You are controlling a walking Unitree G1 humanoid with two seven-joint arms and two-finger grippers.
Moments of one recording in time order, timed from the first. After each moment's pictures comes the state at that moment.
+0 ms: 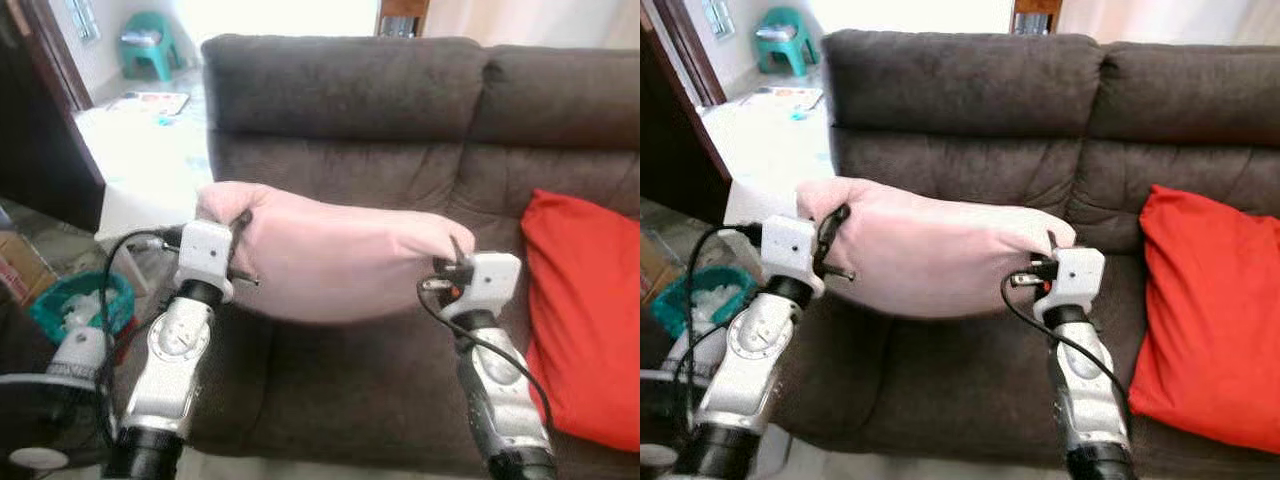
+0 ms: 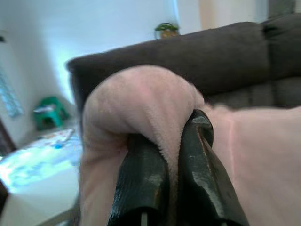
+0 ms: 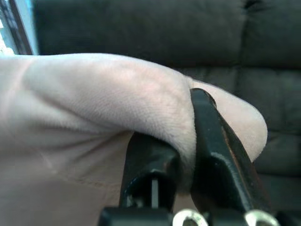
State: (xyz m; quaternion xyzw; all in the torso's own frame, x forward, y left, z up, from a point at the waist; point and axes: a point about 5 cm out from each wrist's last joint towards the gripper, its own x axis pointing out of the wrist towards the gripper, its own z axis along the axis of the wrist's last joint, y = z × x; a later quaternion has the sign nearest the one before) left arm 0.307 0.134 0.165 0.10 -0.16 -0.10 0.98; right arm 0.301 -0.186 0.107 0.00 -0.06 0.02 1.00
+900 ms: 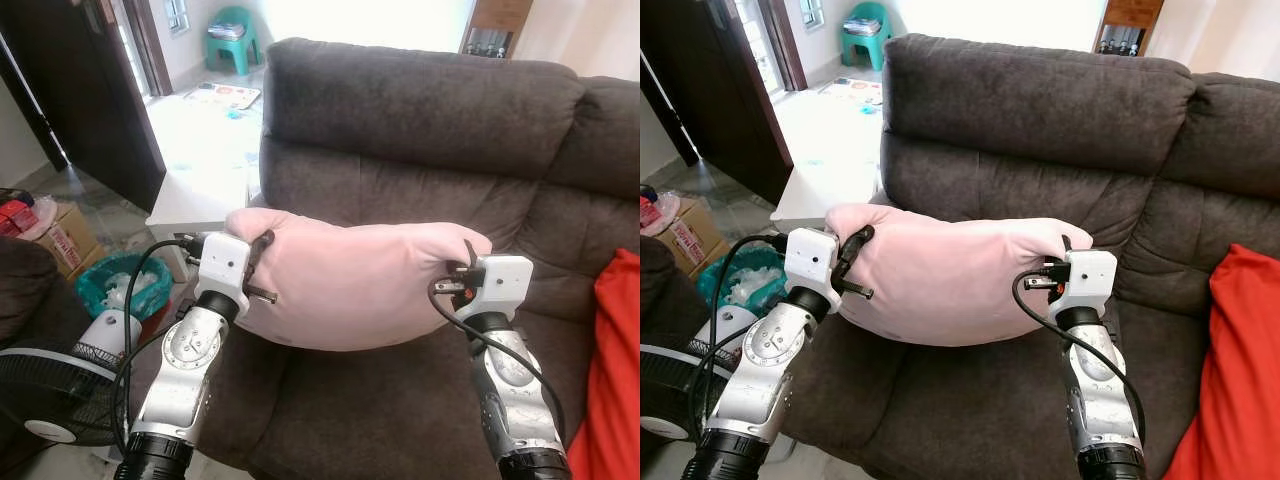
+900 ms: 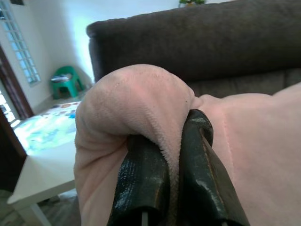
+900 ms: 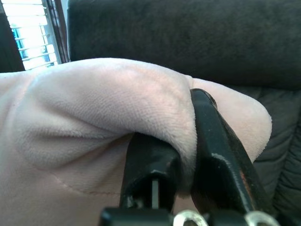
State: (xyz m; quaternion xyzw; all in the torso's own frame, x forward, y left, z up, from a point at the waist) left arm 0.305 0.132 0.151 0.08 -0.11 -0.15 0.98; right arm 0.305 -0.185 0.111 0.00 -0.06 0.01 1.00
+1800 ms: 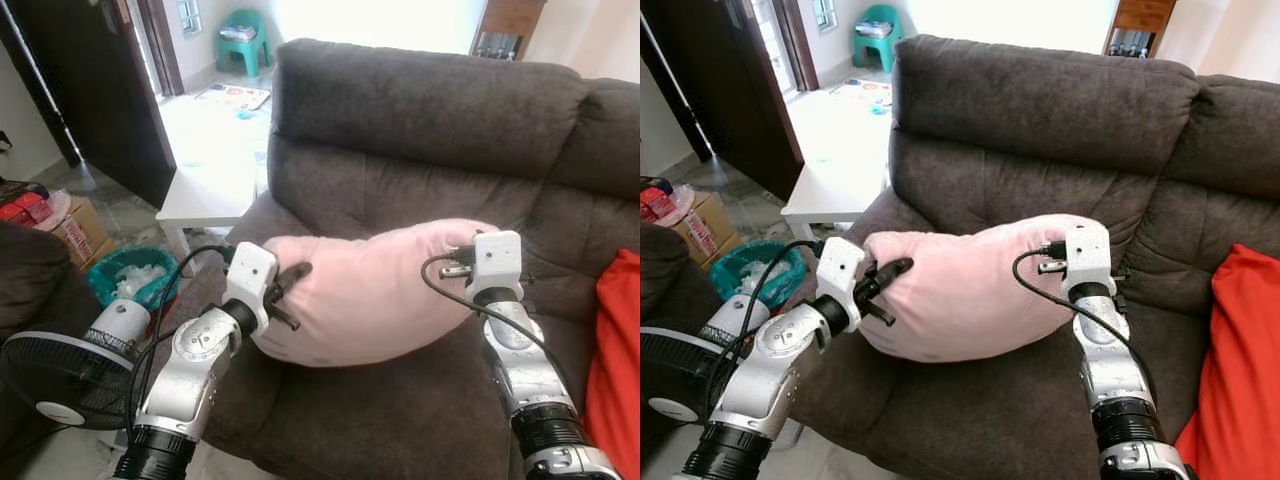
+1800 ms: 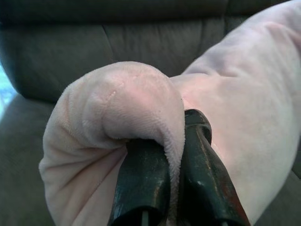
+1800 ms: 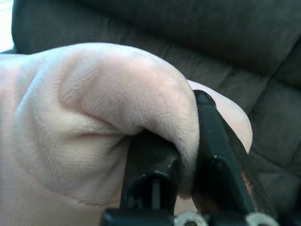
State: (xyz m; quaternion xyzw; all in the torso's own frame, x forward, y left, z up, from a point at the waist) left arm 0.300 0.109 0.128 0.04 0.02 -0.32 0.95; right arm 0.336 -0.206 0.102 -0.14 0.05 -0.03 0.99
